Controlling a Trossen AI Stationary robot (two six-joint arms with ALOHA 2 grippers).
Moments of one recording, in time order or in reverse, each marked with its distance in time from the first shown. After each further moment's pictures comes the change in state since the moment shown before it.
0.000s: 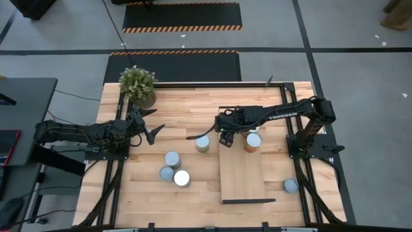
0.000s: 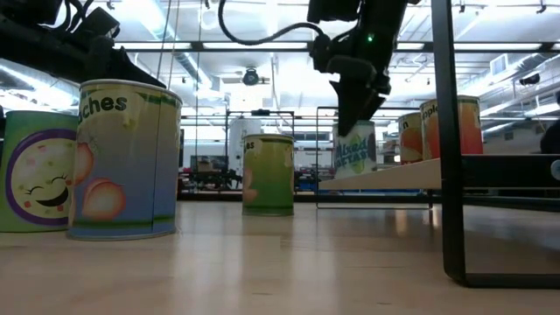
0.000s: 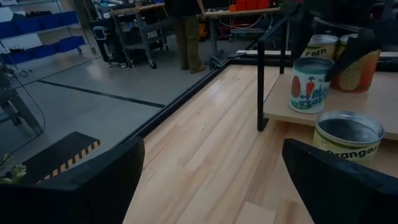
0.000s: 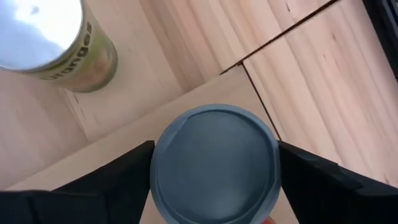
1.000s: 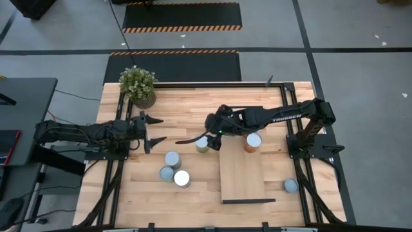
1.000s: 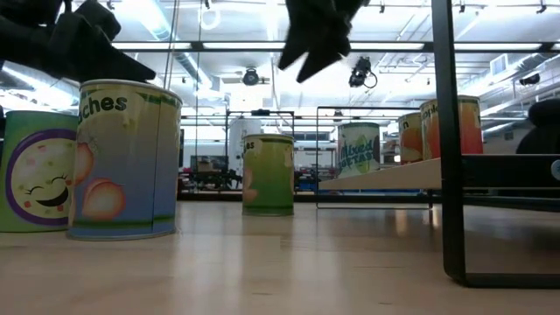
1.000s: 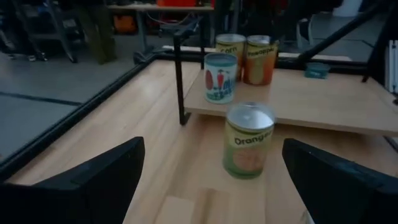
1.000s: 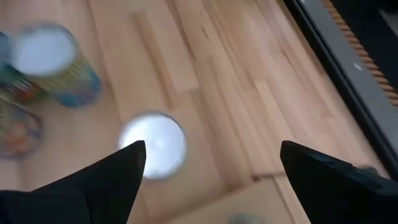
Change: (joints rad) left arm 0.000 0.000 -0.001 -0.006 0.321 -0.069; right arm 0.096 0.008 0.182 0.205 0.049 -0.141
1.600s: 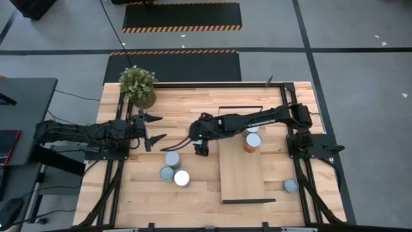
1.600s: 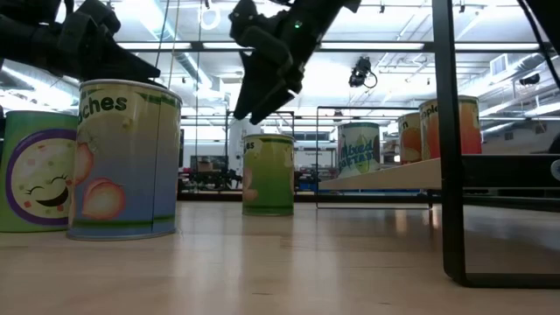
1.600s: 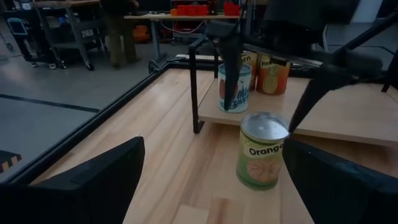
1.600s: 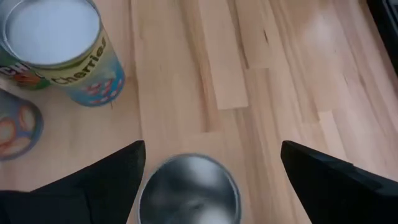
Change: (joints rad) left arm 0.000 0.001 0.000 0.030 -0.056 0.019; right arm -0.032 0.273 0.125 0.114 -0.140 -0.203
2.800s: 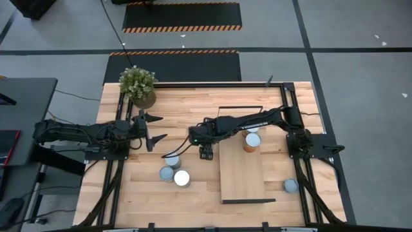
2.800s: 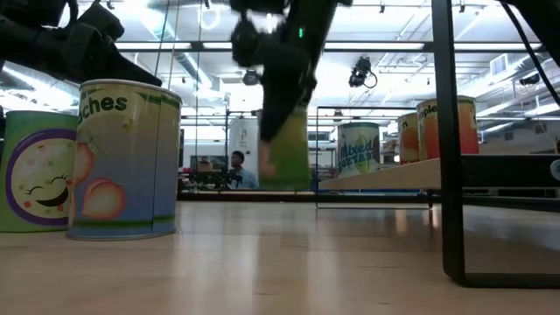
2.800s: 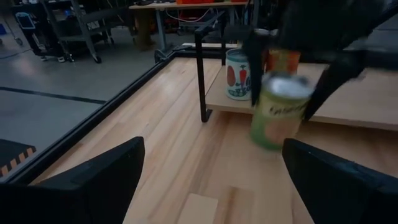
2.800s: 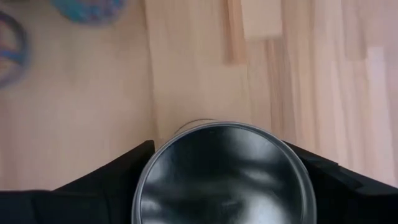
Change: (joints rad) left arm 0.000 0.039 0.000 -0.011 -0.029 0.016; right arm 0.016 0.101 0.152 -0.323 -0.061 0.064
